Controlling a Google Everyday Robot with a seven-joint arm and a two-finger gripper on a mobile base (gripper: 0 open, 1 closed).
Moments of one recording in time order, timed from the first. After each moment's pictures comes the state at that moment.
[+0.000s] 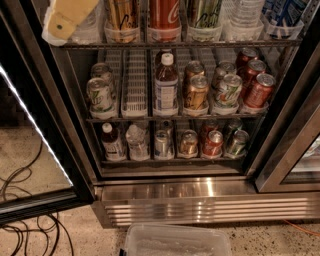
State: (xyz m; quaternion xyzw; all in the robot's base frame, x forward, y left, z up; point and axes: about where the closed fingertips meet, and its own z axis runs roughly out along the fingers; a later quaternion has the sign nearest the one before) arm 0.524 0.138 1.140 -0.65 0.58 0.07 0.48
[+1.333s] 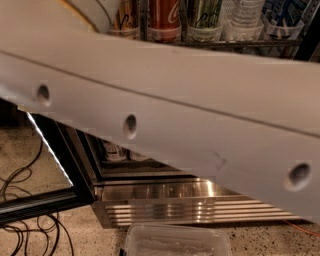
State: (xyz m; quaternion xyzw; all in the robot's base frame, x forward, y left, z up) arm 0.504 0.209 1.039 -0.59 0.62 -0.08 0.52
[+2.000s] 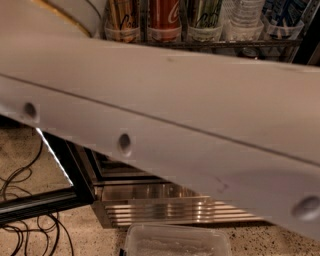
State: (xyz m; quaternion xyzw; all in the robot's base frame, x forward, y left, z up) arm 0.503 0.205 1.062 -0.55 0.62 -0.10 0.54
